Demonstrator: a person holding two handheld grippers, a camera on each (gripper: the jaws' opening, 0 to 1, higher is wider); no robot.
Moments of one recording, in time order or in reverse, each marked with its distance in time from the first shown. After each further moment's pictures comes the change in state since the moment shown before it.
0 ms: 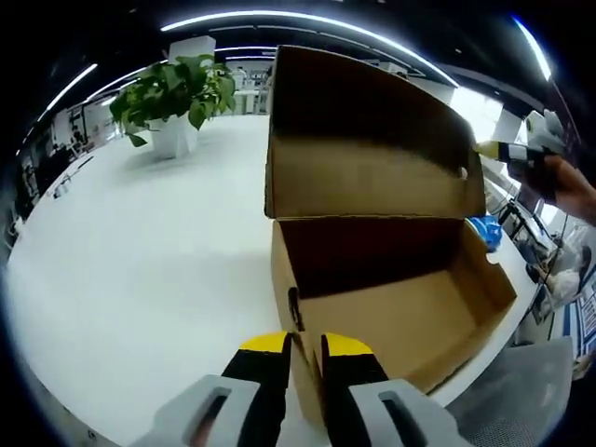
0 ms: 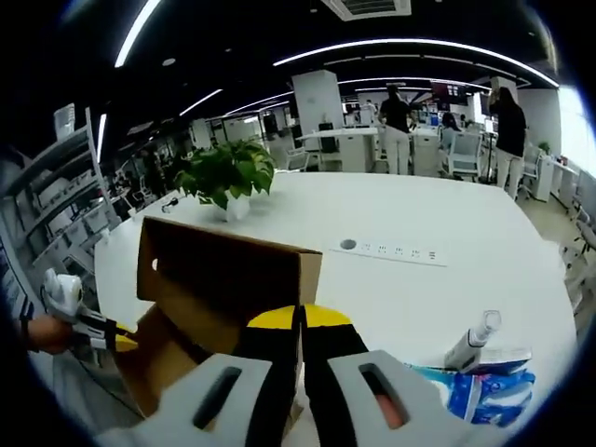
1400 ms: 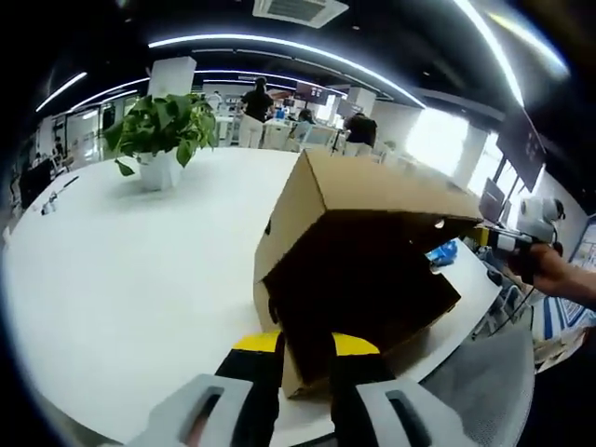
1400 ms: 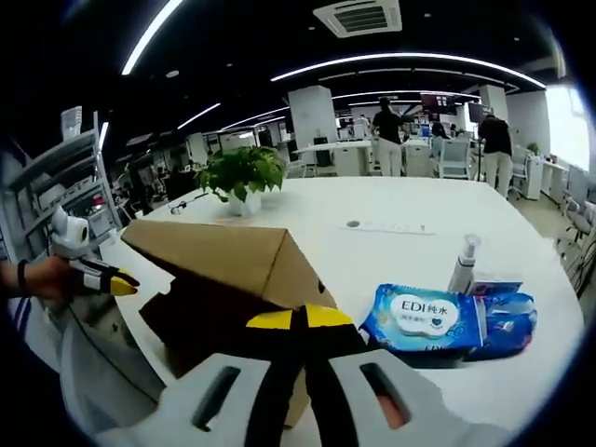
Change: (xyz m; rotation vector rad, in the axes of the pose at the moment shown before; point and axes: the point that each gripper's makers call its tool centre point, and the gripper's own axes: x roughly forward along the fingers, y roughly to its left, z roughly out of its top) left arm -0.071 -0.016 0.016 0.042 -0.126 -0.156; right arm -0.079 0.045 -0.084 0.032 -0.072 -0.029
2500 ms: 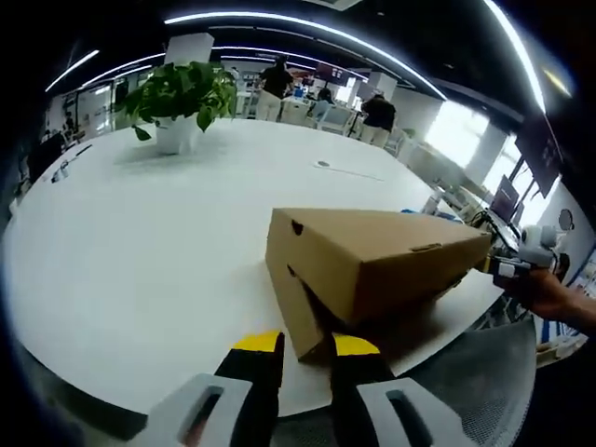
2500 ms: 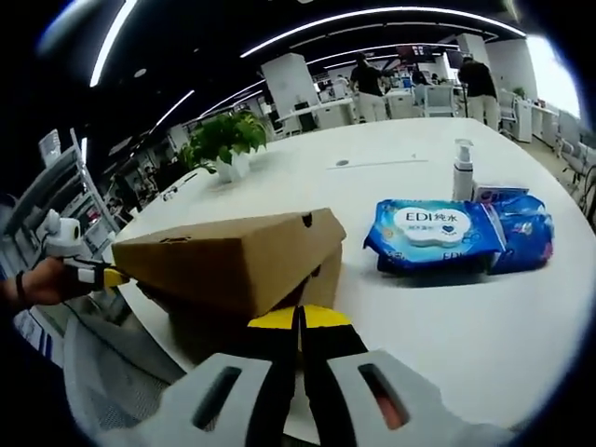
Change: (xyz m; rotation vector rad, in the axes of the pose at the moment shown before) left arm -0.007 0.017 -0.041 -0.097 0.108 0.057; right arm -0.002 -0.004 -0.085 0.184 0.158 -0.022
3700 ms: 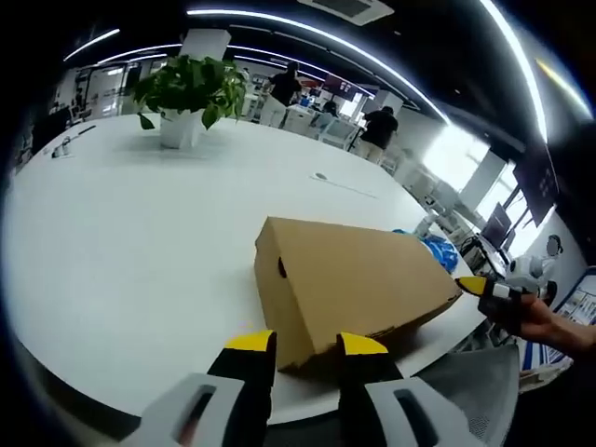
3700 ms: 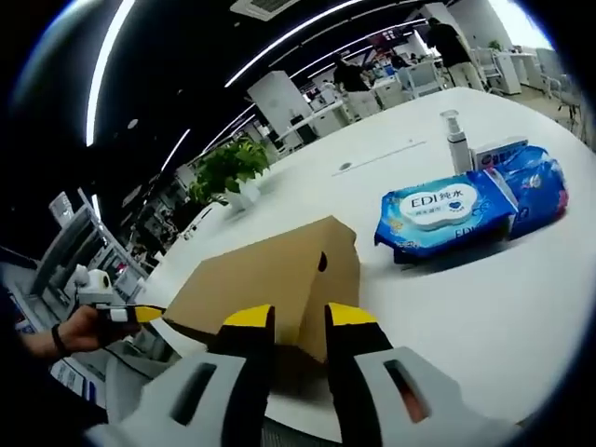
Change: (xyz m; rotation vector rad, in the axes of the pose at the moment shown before) left arm 0.010 -0.016 0.007 -0.083 -0.026 -0.060; right arm 0.001 0.017 0.002 0.197 -0.033 0.156
